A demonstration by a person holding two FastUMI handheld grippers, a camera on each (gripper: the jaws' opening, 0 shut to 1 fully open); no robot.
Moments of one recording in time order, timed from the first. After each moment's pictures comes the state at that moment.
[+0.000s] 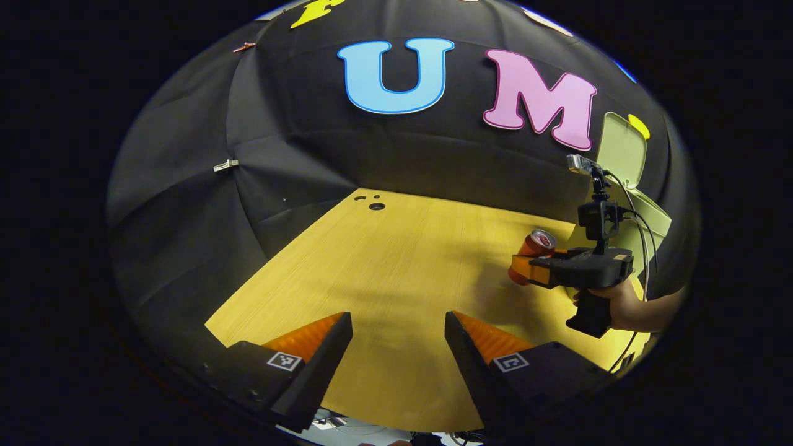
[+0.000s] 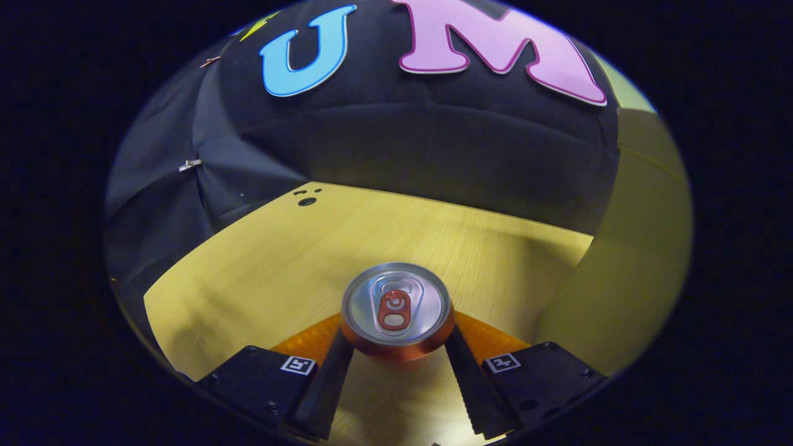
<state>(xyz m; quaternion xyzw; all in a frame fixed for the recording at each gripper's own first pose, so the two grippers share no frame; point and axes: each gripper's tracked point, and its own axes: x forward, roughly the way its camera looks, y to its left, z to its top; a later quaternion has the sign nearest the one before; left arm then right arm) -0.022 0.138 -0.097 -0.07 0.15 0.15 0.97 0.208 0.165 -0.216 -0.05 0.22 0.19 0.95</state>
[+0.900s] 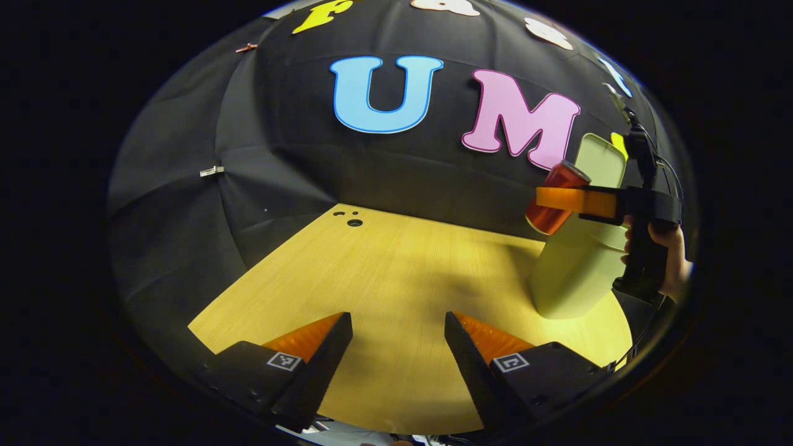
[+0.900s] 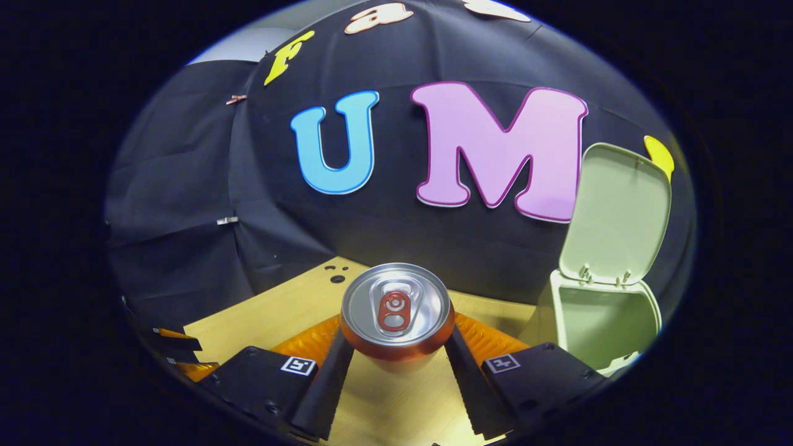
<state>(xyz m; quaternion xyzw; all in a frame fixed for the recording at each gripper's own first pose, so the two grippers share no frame) -0.026 0.116 -0.071 -0.10 0.11 0.11 0.98 0.151 0.151 -0.009 -0.04 0.09 0.22 0.97</state>
